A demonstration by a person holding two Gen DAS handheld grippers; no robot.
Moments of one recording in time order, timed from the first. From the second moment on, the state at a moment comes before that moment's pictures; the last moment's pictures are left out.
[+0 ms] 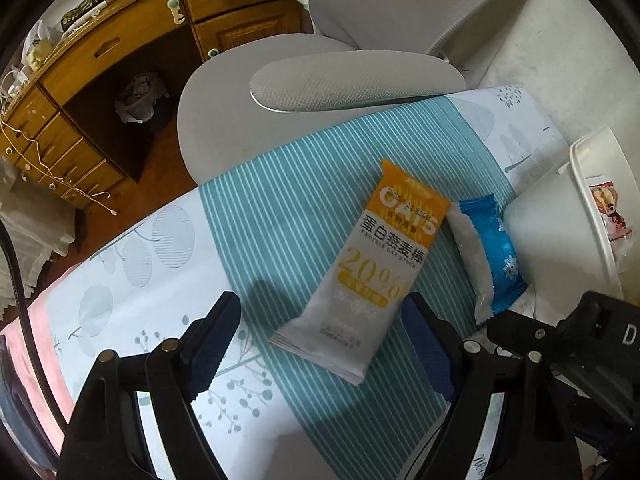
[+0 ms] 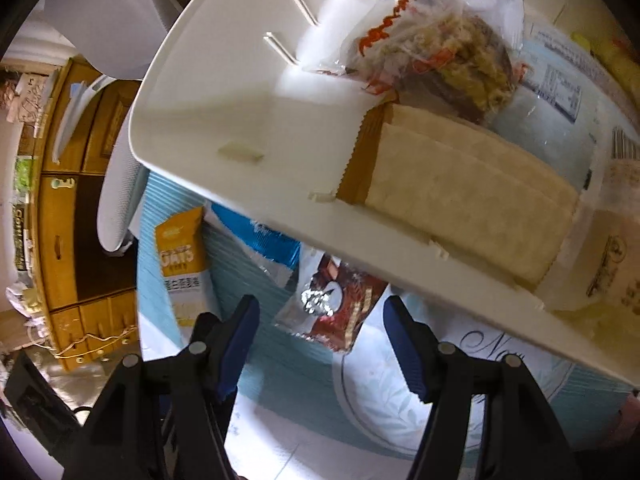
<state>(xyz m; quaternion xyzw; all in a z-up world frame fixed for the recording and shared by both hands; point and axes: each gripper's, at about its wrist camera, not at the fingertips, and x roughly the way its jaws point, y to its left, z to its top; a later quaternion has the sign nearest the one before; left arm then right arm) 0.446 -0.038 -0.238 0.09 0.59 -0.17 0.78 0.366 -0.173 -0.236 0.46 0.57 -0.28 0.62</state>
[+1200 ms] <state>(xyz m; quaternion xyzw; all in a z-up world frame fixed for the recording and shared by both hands) 0.373 0.019 -0.201 -0.03 0.58 -0.15 0.80 0.324 -0.164 -0.230 0.45 0.62 -0.18 0.62</state>
